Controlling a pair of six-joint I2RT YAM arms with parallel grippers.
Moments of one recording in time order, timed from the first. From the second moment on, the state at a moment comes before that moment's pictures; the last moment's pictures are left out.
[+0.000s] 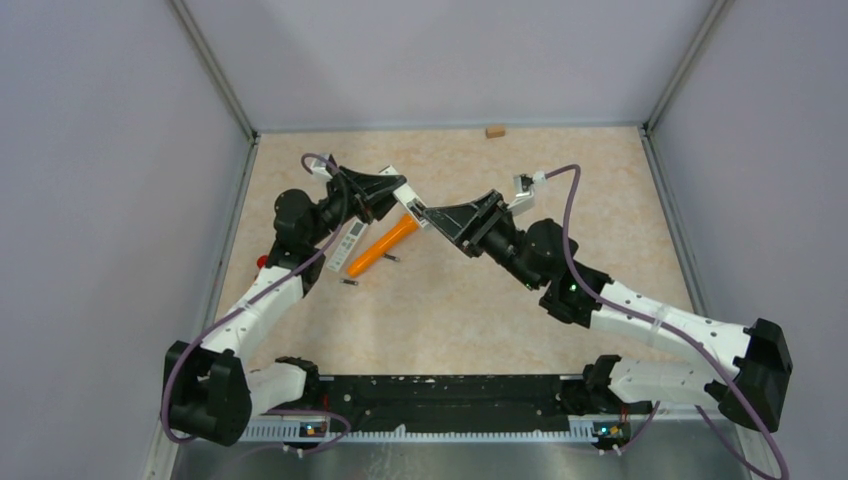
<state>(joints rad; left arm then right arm) -0.26 1.15 0.72 0.59 0.61 -1.74 0.99 1.08 0.85 0.30 0.21 1.17</state>
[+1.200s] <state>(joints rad) -0.27 1.12 0.73 0.58 0.62 -1.61 0.95 1.13 0.82 0.34 0.12 1.26</state>
